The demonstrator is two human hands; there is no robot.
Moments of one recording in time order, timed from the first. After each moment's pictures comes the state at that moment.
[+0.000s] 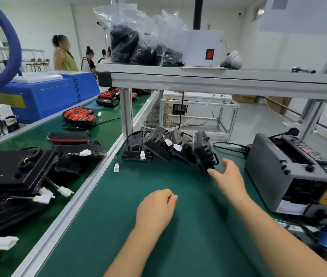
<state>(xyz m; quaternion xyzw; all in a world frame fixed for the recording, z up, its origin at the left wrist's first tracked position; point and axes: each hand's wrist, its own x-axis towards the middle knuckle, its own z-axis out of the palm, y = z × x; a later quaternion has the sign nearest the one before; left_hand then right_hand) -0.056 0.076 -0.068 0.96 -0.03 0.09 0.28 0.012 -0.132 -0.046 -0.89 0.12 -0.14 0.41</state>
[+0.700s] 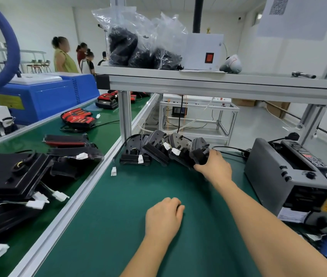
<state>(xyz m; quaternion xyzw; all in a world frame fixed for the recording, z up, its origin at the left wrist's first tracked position) -0.038 0.050 -0.107 0.97 -0.07 0.13 0.19 0.078 -0.116 -0.036 -0.97 0.09 -0.17 0.18</state>
